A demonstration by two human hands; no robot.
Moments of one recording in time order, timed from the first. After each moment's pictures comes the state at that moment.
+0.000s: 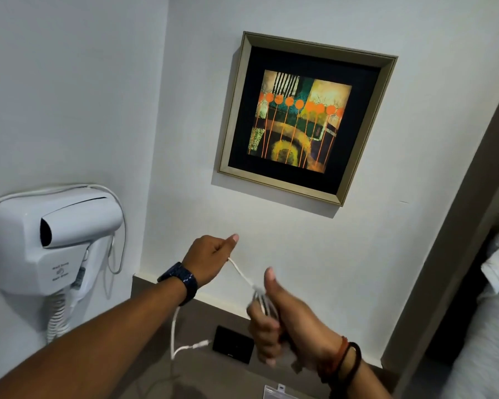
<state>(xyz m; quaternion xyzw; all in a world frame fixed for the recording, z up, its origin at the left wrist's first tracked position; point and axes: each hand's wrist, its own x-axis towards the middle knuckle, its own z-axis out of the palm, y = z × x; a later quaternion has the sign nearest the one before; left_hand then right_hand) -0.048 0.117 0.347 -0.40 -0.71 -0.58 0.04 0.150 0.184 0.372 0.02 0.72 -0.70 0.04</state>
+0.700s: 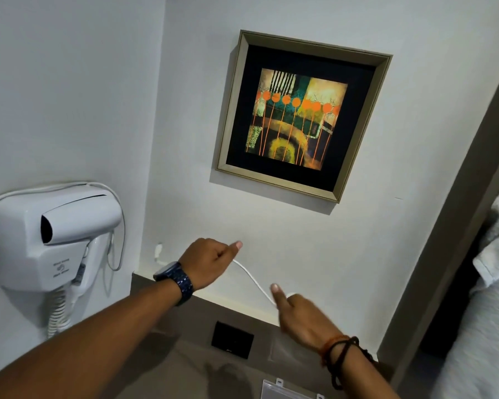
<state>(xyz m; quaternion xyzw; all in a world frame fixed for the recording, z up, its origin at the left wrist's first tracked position) -0.037 0.103 0.349 -0.47 -0.74 -0.47 0.11 0.154 0.221 0.346 0.28 0.93 -0.24 -0.07</state>
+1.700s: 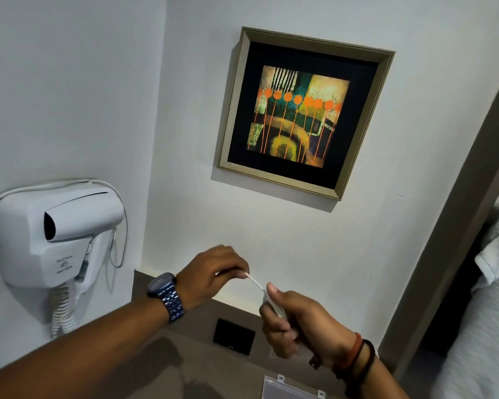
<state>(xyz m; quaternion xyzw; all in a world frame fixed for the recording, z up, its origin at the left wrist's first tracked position) -0.003 0.077 0.347 -0.65 -0.60 -0.44 0.19 0.166 0.204 0.359 0.01 0.72 -0.69 0.08</state>
